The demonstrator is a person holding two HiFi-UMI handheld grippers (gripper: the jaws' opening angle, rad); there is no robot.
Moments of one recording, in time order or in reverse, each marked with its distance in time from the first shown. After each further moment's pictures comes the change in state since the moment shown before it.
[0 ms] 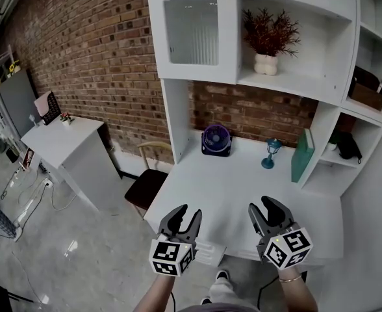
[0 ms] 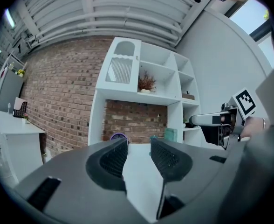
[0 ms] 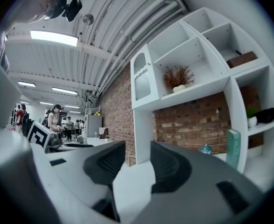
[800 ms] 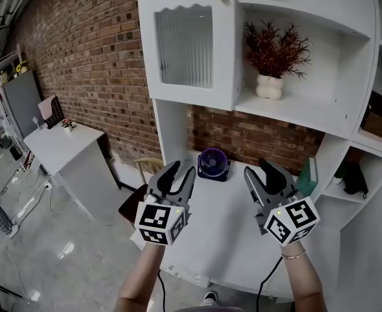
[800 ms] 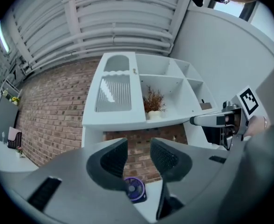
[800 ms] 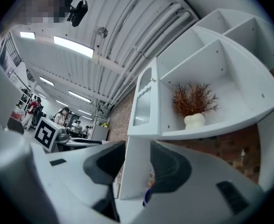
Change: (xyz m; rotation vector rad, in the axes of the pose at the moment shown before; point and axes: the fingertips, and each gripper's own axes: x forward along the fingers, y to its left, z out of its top) left arm 0.150 0.035 0.160 0.176 -0.233 0.062; right arm 0.121 -0.082 0.143 -0.172 -0.234 0.148
